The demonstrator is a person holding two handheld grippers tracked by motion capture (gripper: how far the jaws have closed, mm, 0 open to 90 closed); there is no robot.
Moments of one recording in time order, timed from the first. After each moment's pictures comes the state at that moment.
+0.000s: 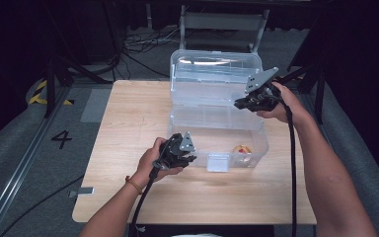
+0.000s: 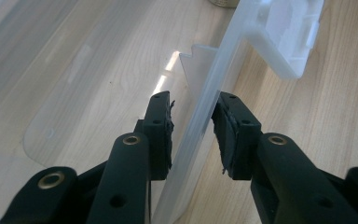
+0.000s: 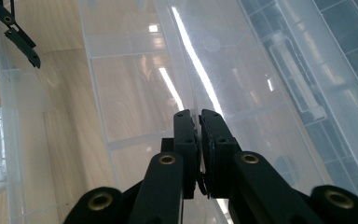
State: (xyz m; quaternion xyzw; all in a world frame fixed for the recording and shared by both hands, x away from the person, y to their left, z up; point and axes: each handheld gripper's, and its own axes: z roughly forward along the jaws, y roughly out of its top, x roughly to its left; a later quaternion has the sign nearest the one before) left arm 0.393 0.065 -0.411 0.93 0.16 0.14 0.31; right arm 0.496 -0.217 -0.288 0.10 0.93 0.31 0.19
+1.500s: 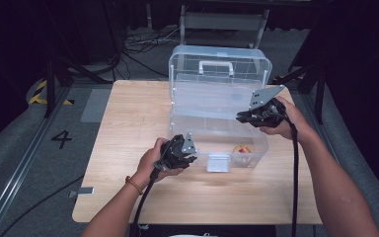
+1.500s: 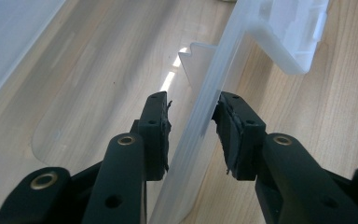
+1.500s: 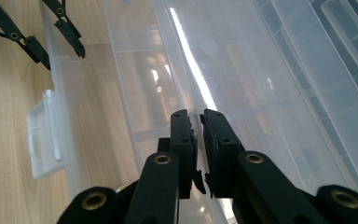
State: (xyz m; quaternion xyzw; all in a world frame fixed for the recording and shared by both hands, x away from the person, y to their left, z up) left arm 0.390 0.061 -0.413 0.93 0.15 0.16 0.30; right arm 0.452 -0.223 -0.301 0.10 0.92 0.32 0.19
